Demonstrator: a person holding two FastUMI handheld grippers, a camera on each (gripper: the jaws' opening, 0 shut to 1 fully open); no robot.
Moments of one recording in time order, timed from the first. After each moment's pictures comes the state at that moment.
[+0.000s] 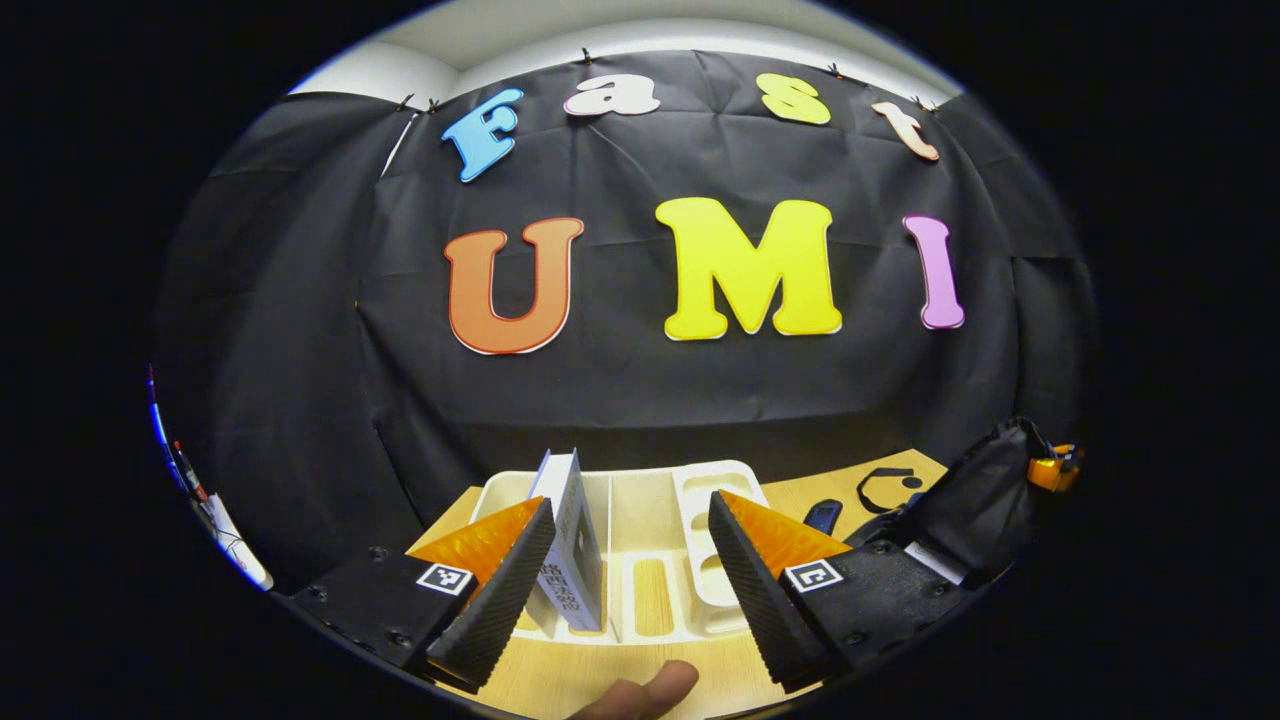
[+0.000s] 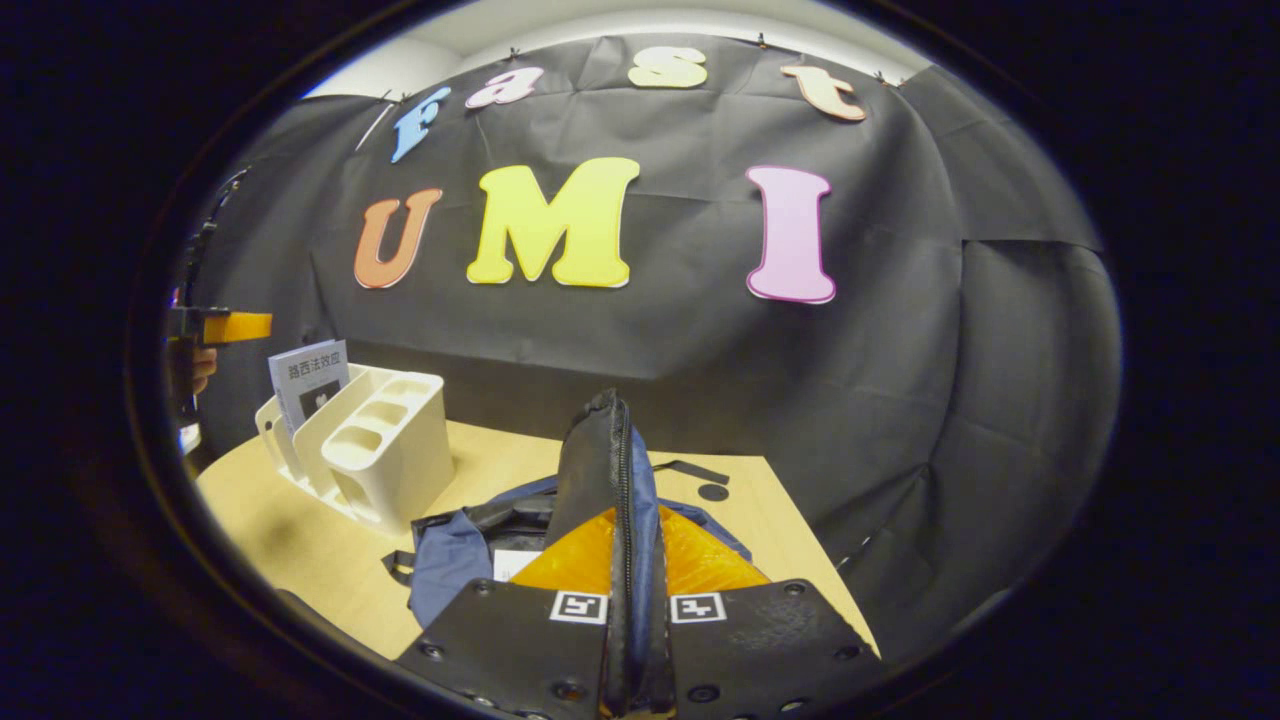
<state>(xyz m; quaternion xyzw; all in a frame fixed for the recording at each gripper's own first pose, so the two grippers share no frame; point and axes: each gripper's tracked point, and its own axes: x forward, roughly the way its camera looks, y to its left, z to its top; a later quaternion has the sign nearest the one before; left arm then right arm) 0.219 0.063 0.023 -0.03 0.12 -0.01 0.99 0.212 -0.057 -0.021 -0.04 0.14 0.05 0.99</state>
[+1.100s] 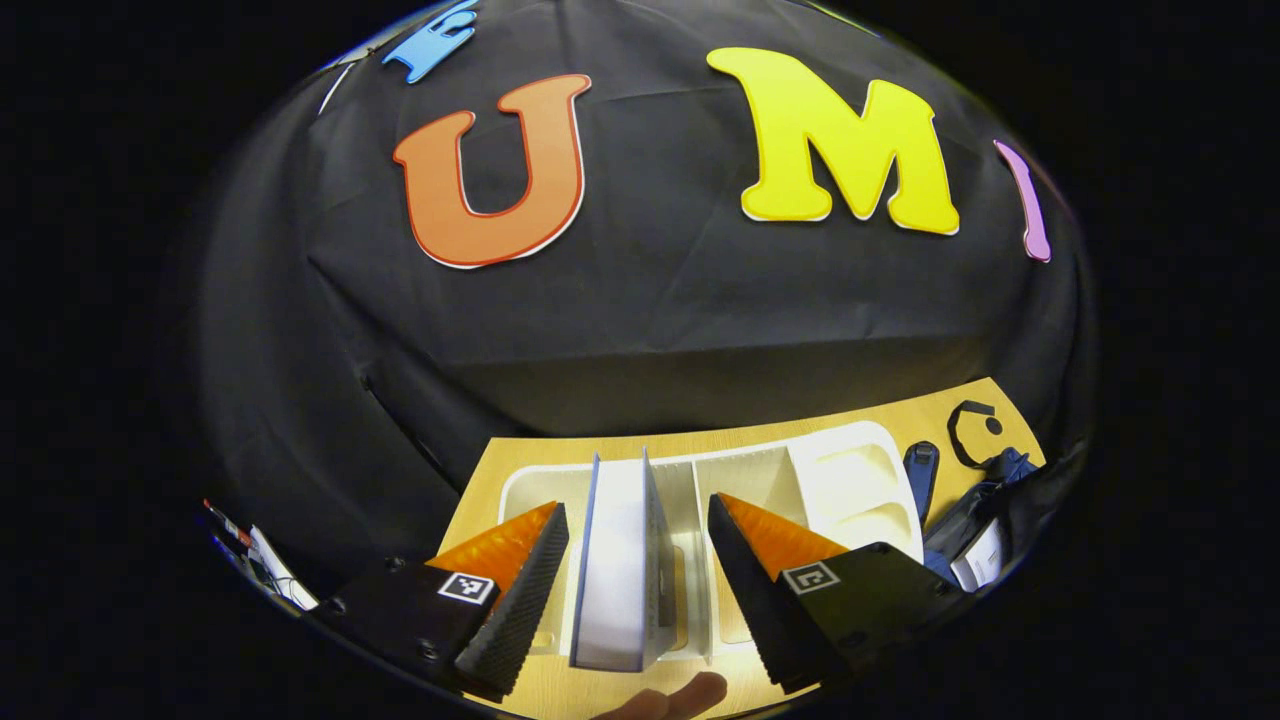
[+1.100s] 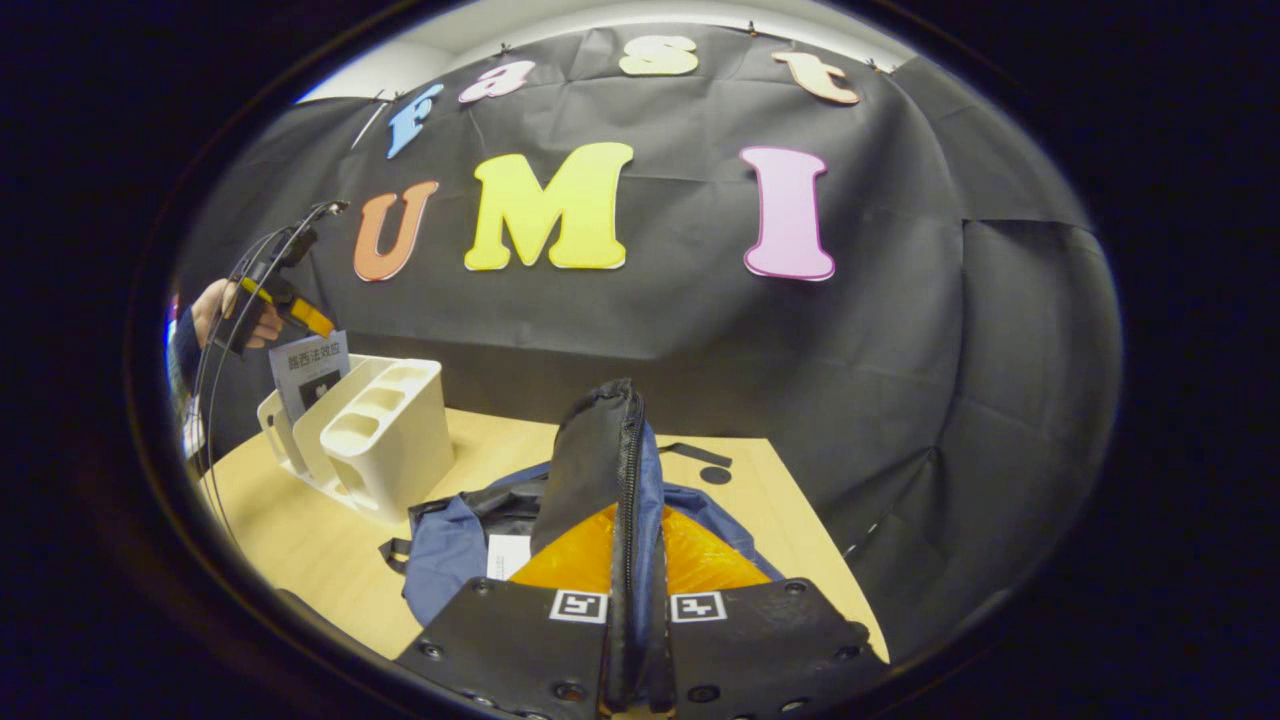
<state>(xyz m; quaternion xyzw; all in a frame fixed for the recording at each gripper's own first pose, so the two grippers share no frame) 0.343 0.128 -0.051 0.04 0.32 0.02 0.95 0.211 -0.068 -0.041 -0.03 0.16 0.05 0.98</state>
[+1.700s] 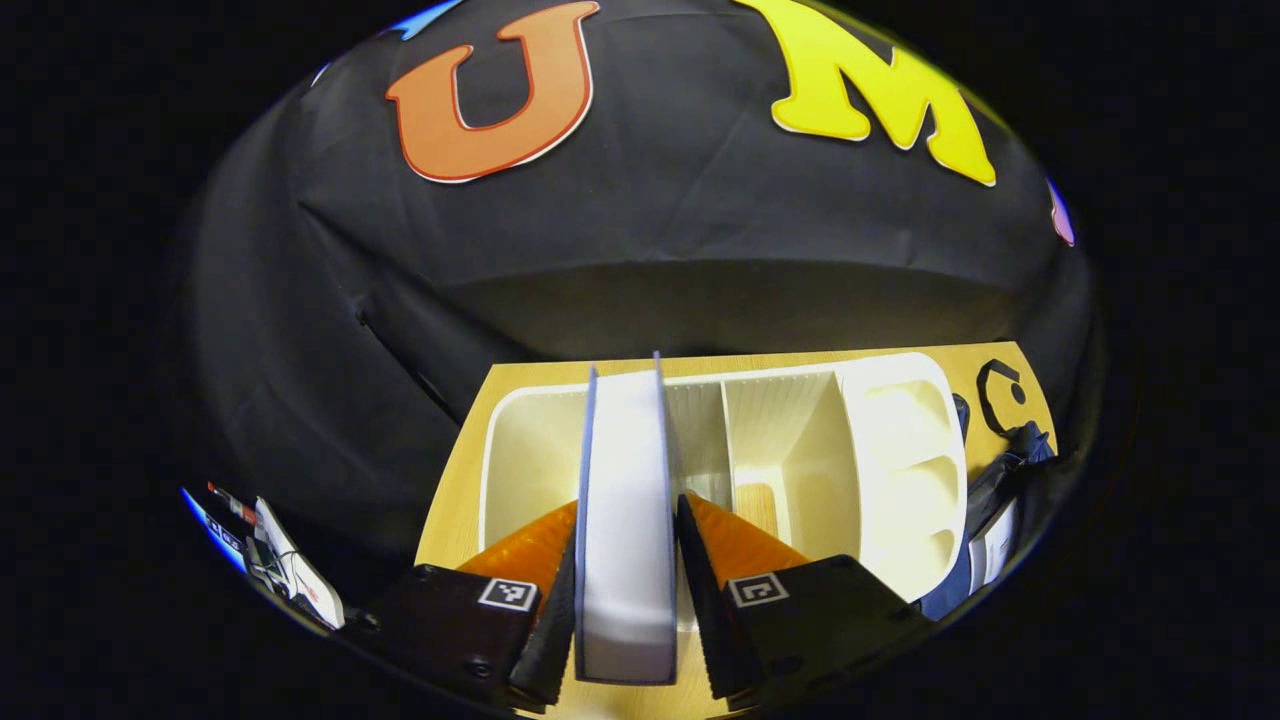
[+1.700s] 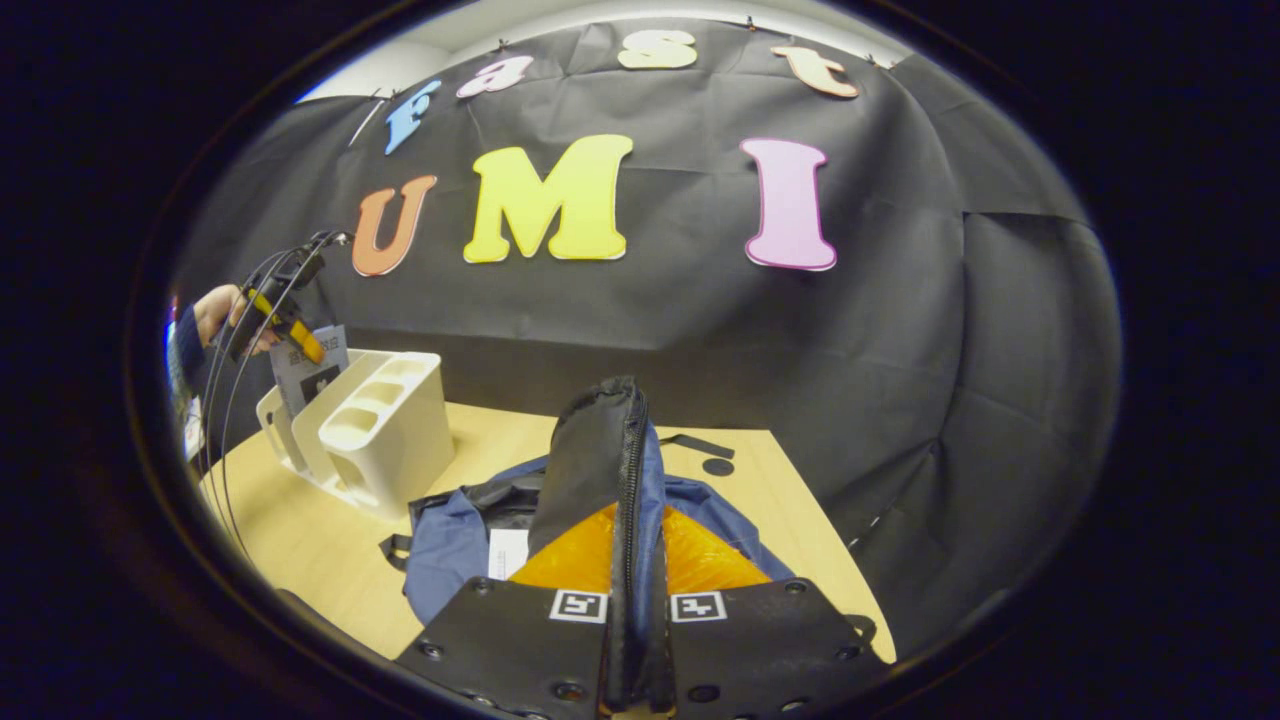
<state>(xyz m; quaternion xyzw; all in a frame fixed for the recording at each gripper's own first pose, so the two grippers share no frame) 0.334 0.128 -0.107 0.02 0.42 0.03 0.91 0.209 -0.064 -0.050 -0.03 0.17 0.05 0.98</state>
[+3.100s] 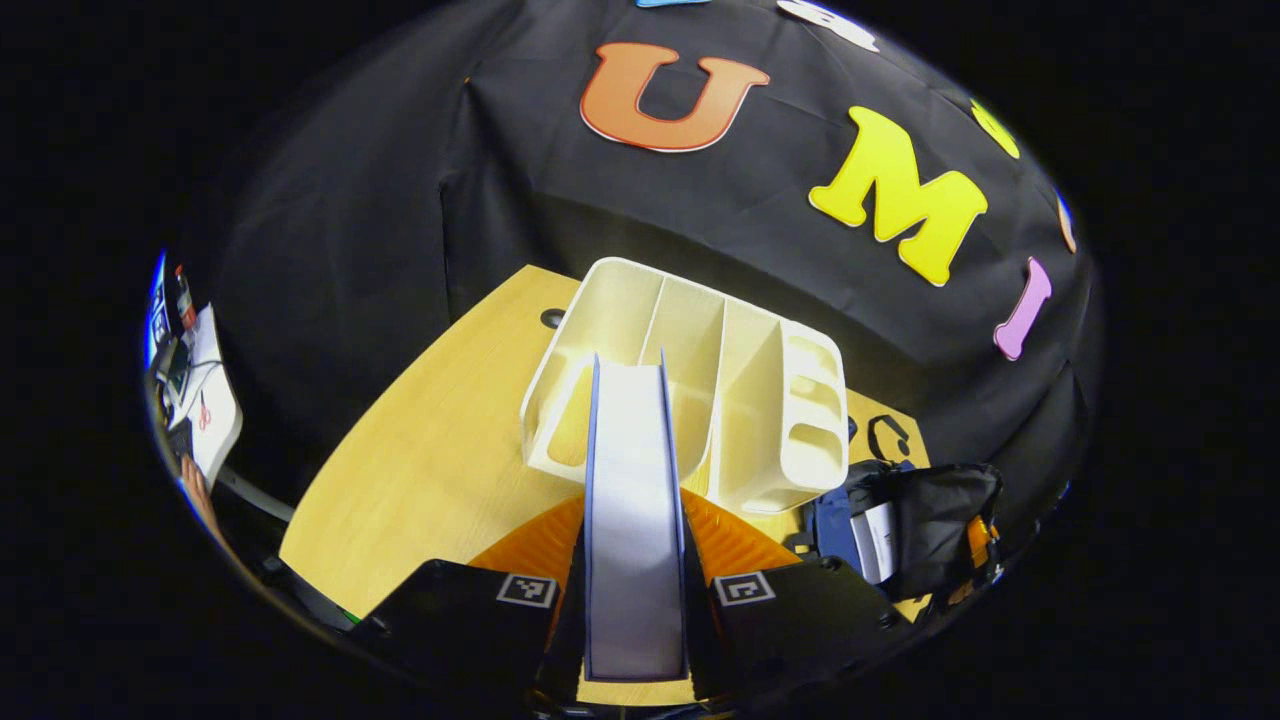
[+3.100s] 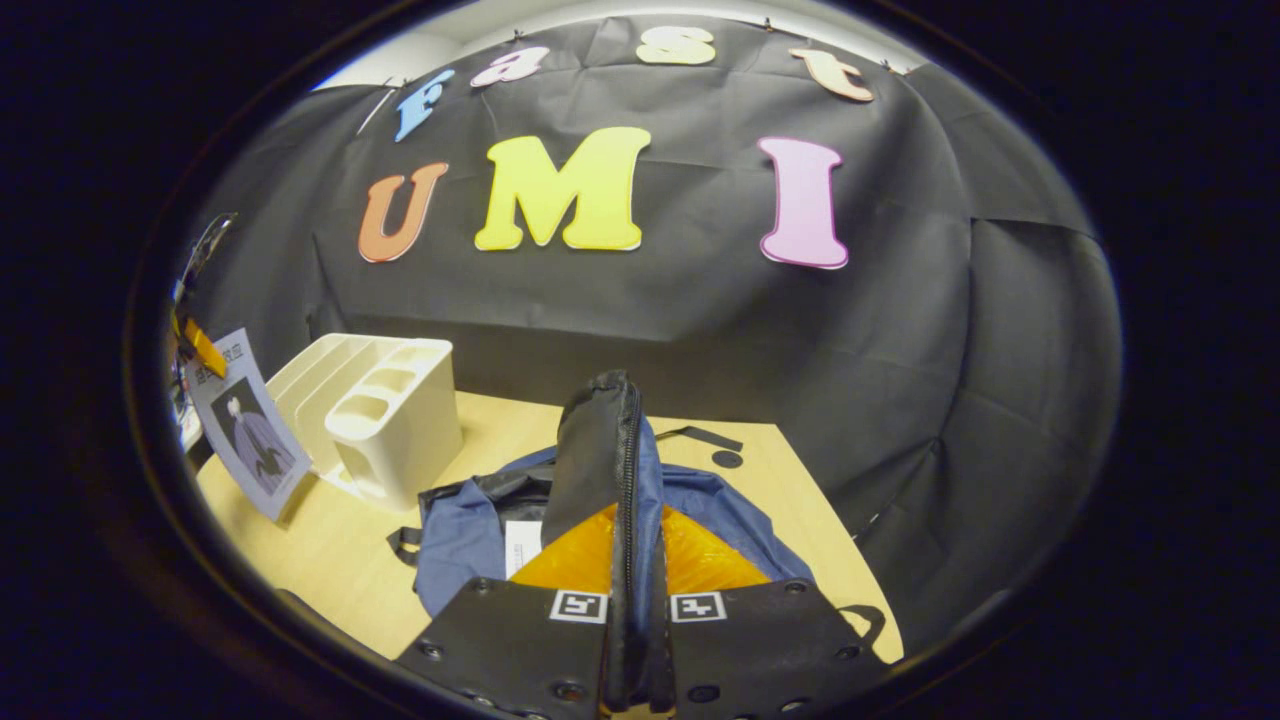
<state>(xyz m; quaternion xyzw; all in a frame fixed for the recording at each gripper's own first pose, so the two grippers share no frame) 0.107 0.140 -0.080 -0.23 0.38 0.03 0.89 0.199 -0.045 -0.057 -0.04 0.18 0.05 0.98</state>
